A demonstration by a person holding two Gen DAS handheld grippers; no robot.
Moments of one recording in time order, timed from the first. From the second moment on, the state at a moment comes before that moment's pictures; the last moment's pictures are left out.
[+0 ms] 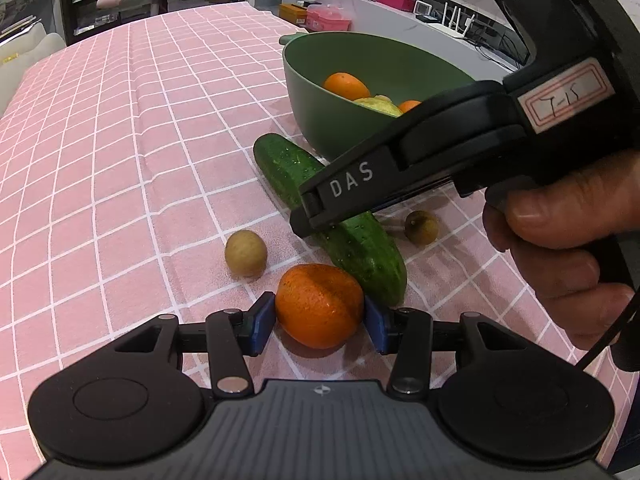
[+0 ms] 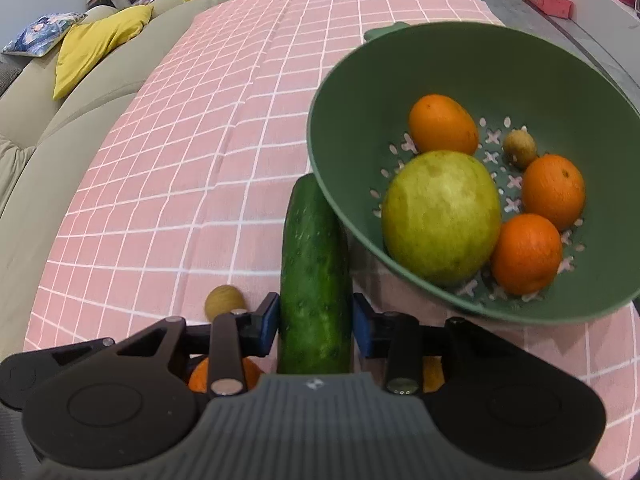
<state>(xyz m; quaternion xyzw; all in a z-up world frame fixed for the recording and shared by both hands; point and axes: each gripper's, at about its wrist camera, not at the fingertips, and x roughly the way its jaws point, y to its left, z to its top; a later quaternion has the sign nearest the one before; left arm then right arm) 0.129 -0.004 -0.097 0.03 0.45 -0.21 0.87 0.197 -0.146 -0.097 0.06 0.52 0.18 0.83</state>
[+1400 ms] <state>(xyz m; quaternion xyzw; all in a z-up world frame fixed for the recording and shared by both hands) 0.025 0.001 -0.041 0.04 0.44 -0.20 0.87 0.041 -0.254 -0.031 0.09 0.57 0.18 0.80</state>
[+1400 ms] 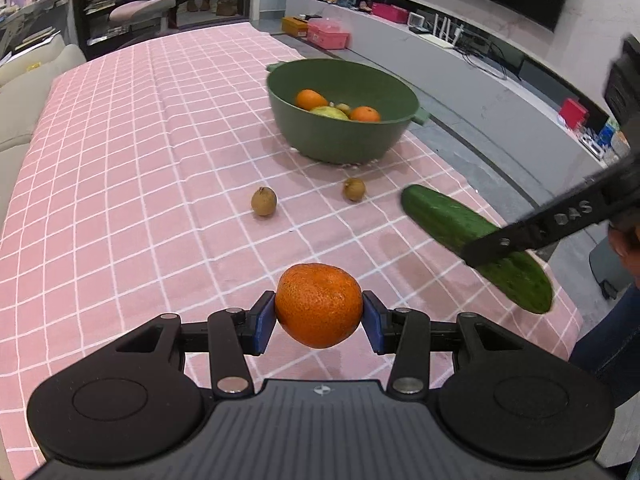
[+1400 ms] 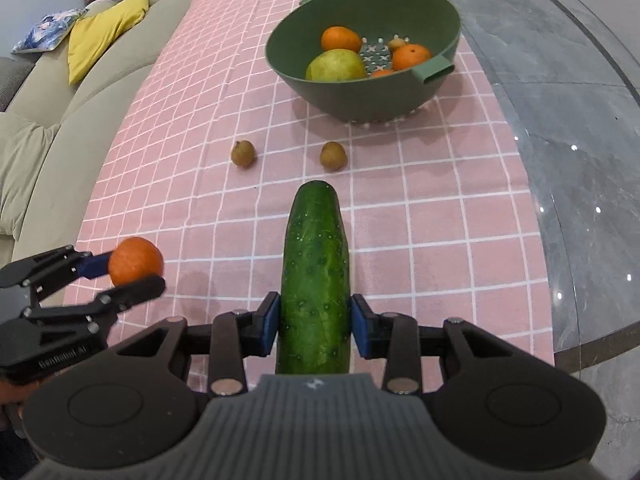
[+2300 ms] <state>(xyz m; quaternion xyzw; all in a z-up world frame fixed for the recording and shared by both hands) 0.050 0.030 -0.068 0.01 0.46 -0.17 0.87 0.171 -0.212 -0.084 0.11 0.54 0.13 0.83</state>
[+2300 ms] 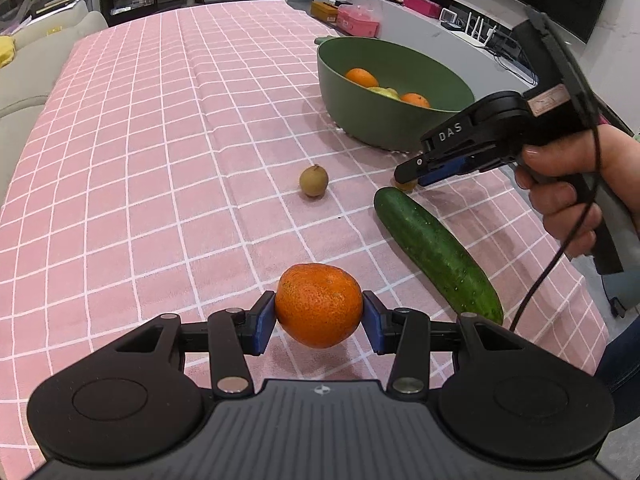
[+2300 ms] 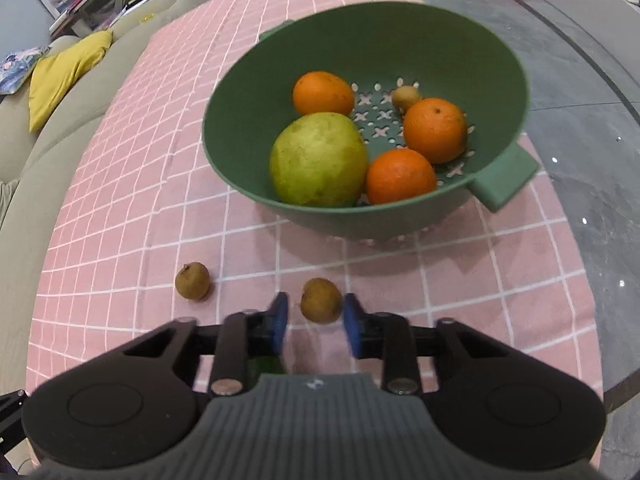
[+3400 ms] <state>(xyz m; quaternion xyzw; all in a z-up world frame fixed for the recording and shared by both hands) 0.162 -0.042 0.015 0.11 0.40 -0.23 0.88 0.197 -0.268 0.036 0.16 0.47 0.16 0.85</state>
